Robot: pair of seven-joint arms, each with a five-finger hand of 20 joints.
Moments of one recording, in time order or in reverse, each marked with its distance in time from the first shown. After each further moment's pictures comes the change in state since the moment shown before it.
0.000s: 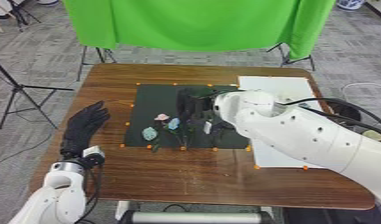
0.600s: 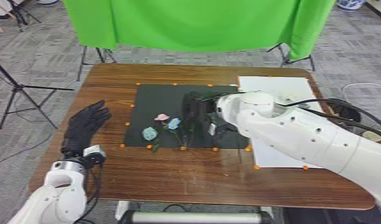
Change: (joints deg) left arm -0.5 0.1 0.2 0.2 0.0 -0.4 -0.3; right arm -0.6 -0.1 0.6 1.9 -0.9 -3.4 2.7
